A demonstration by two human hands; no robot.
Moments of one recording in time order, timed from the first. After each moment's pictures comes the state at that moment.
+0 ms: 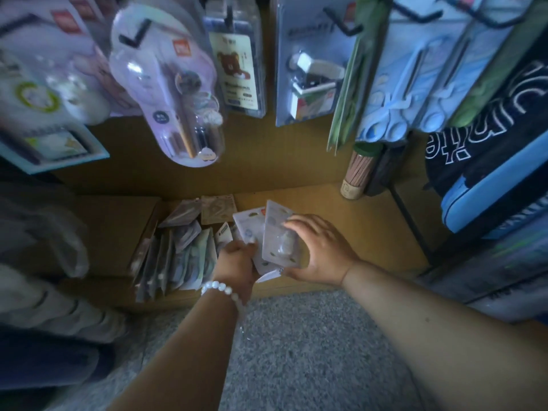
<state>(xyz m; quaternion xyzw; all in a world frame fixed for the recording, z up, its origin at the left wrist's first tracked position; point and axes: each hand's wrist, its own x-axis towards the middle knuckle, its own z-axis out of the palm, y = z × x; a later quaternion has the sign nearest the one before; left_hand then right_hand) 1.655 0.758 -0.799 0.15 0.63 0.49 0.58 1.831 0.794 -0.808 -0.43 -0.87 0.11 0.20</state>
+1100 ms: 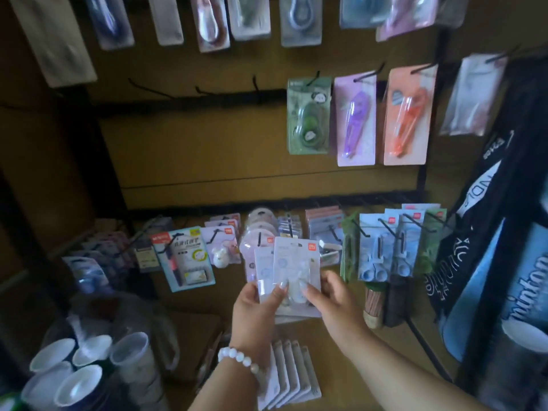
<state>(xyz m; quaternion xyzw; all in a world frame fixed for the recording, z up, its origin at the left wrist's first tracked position) 1.644 0.652 -0.565 0.35 0.49 0.65 0.46 1.782 0.686 -0.571 -0.40 -0.57 0.49 0.53</state>
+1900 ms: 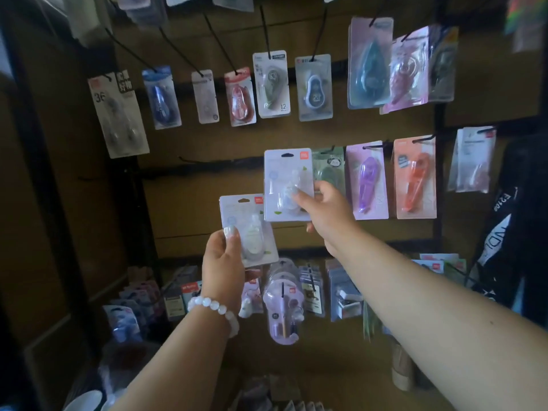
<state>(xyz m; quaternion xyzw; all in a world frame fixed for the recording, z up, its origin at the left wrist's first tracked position) 1.586 0.654 -0.403 0.43 0.48 0.72 0.26 1.737 0.713 -0.345 -0.32 -0.61 0.38 0.62</state>
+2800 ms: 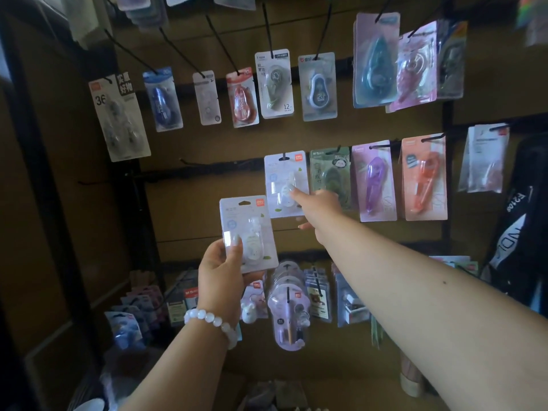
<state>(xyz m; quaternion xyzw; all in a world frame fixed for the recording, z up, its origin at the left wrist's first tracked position) 1.577 0.656 -0.409 0.41 0.46 0.74 0.28 1.711 0.753 -0.331 -0.47 -0.56 0.39 0.56</state>
